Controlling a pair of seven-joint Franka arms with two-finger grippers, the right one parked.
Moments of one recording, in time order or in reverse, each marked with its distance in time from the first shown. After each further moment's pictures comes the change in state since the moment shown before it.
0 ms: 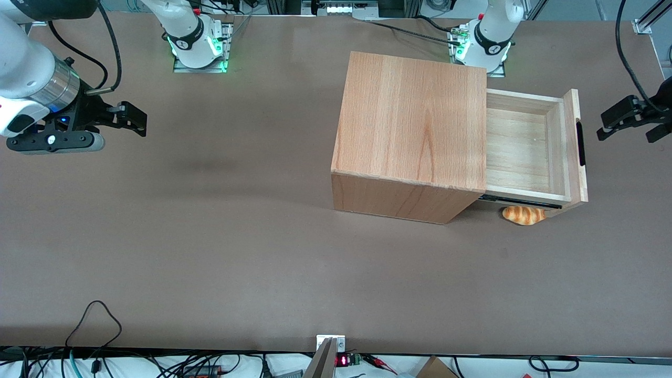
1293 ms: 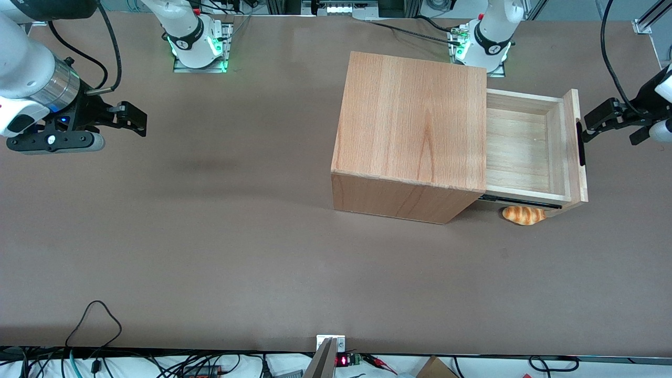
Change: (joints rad) arm -0.048 -0.011 0.012 -0.007 0.030 -0.027 -0.021
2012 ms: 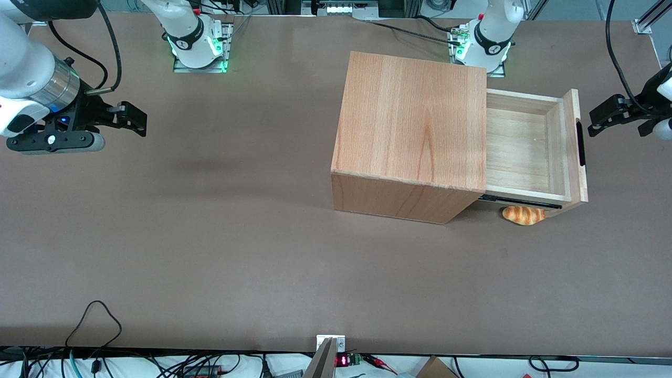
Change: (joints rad) arm -0.001 0.011 -0.006 0.031 0.032 -0.059 -0.059
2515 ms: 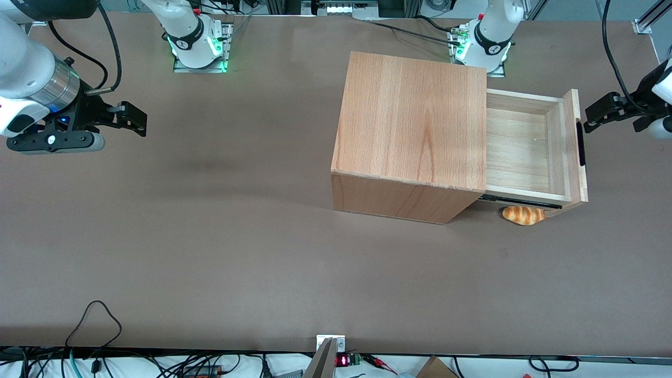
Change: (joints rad) arm -0.001 0.000 -0.006 0.004 -0.002 -0.031 -0.013
